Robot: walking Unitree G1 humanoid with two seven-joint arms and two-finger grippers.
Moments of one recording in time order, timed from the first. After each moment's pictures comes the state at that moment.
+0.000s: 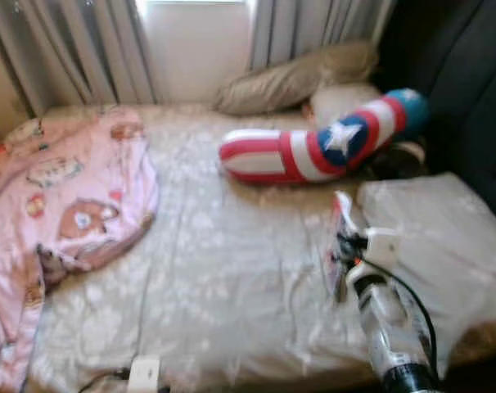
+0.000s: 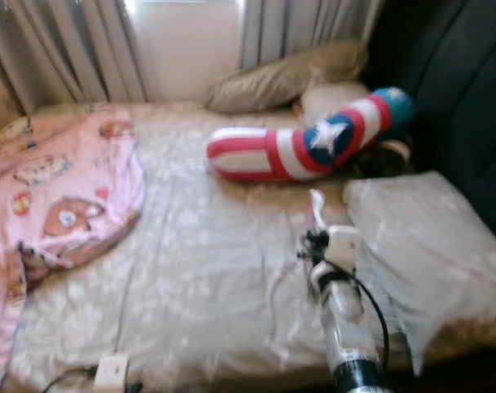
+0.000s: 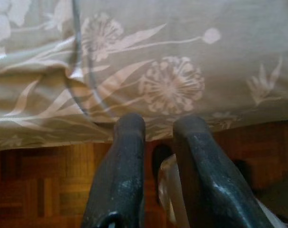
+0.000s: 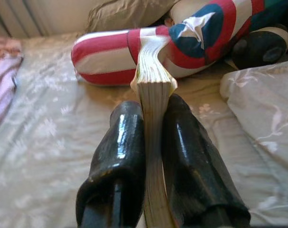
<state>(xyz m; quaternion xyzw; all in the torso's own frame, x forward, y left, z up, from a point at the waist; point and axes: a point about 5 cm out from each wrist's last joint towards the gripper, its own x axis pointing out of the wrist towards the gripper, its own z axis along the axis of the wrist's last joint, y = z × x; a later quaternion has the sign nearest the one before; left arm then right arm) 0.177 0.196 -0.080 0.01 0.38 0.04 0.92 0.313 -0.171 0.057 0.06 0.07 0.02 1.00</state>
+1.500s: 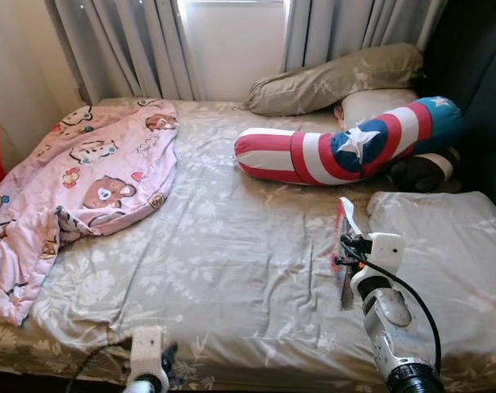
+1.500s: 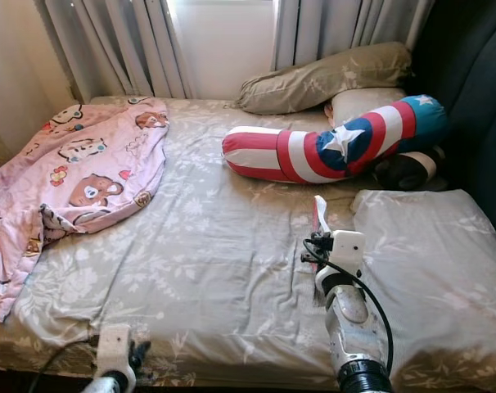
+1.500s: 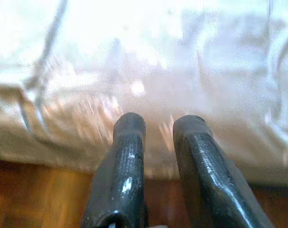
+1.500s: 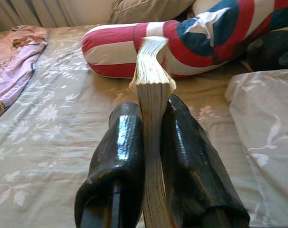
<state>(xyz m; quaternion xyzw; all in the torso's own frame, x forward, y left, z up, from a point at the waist) 0.217 0.197 -0.048 -0.01 0.25 0.03 0.97 0.311 -0.175 0.053 0.07 0.08 0.01 0.99</state>
